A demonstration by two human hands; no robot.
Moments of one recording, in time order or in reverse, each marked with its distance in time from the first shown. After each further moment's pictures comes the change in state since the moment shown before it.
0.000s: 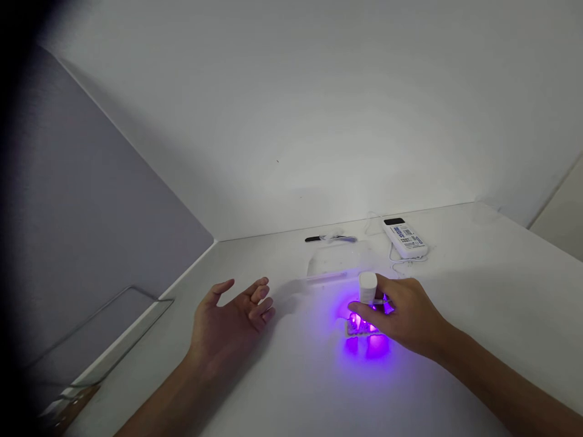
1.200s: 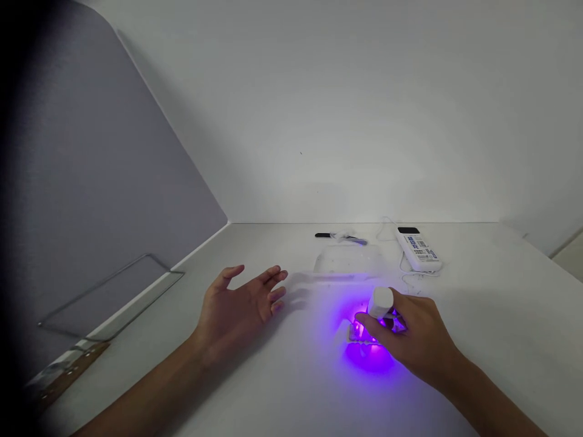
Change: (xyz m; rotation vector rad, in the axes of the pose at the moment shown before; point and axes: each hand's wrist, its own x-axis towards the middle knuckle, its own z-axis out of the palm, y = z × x) left_hand 0.006 -0.002 -0.008 -0.101 -0.164 -0.088; right_hand -0.004 -0.002 0.004 -0.202 0.130 -0.098
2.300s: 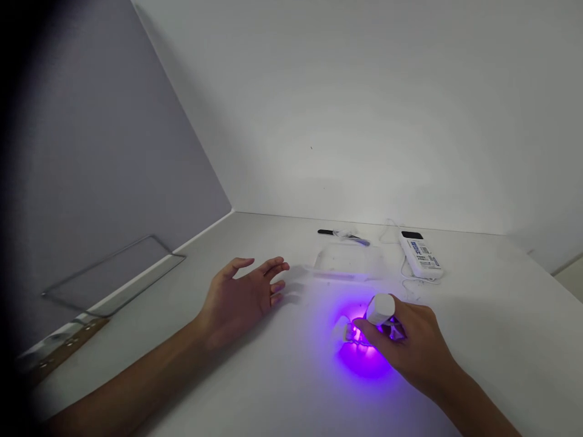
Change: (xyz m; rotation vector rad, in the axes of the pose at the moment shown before) left_hand 0.001 -0.001 0.008 0.110 0.074 0.039; right_hand 0.000 0.003 -0.002 0.077 -0.066 0.027
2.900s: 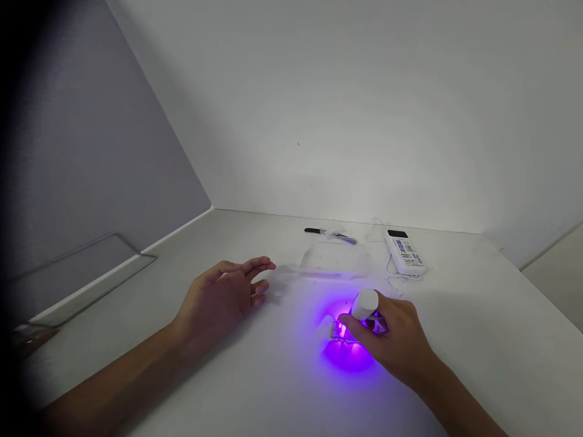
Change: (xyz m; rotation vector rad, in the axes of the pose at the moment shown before) left_hand 0.002 -0.003 0.001 0.208 0.004 0.088; right_hand 0.002 0.002 0.001 0.033 -0.008 -0.017
